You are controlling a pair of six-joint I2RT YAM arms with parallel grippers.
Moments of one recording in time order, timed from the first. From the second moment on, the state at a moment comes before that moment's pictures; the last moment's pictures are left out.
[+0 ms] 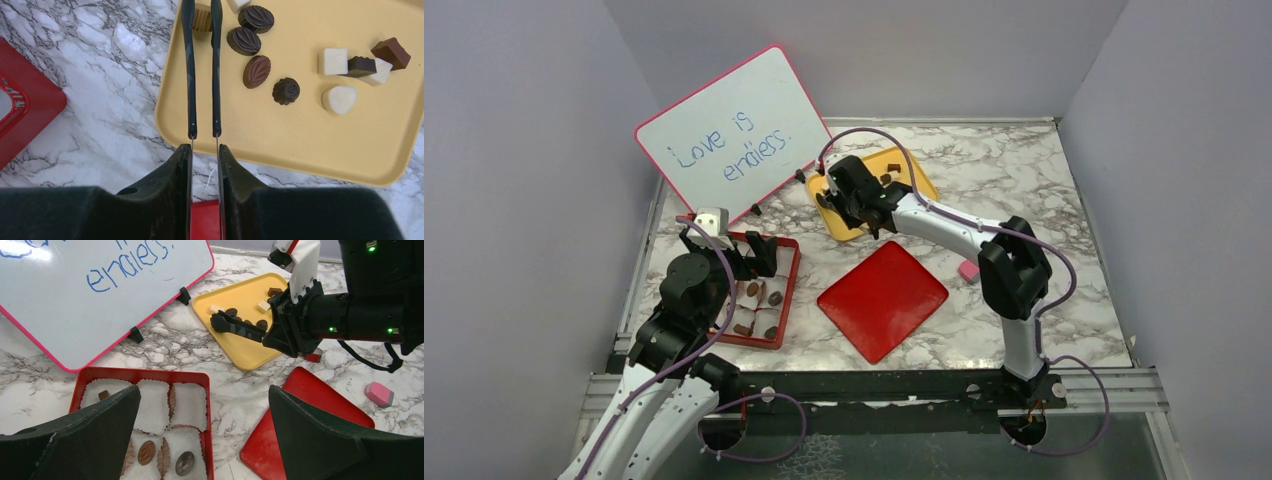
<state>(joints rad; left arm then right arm) -0.47 0.45 0.66 -0.38 -0.23 -0.26 0.81 2.01 1.63 -0.42 0.22 -0.03</state>
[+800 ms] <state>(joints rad) -0.47 0.39 0.66 -0.38 -0.27 -0.26 0.83 1.77 1.52 -0.41 0.08 0.03</state>
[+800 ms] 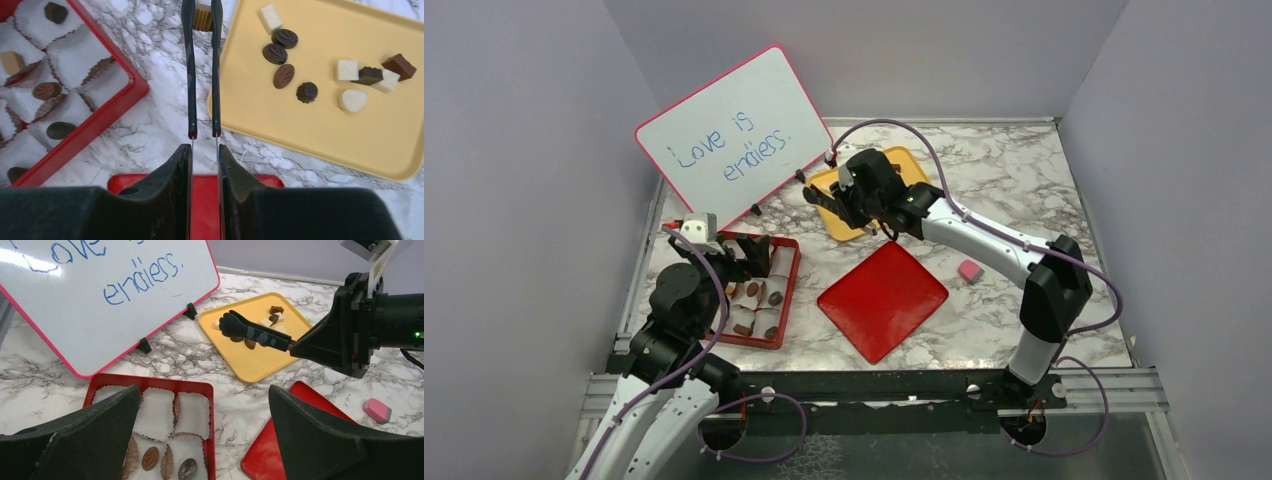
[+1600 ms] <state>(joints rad) -0.47 0.19 0.66 -0.37 -0.44 -0.27 1.07 1.89 1.62 -0.42 0.03 0.10</state>
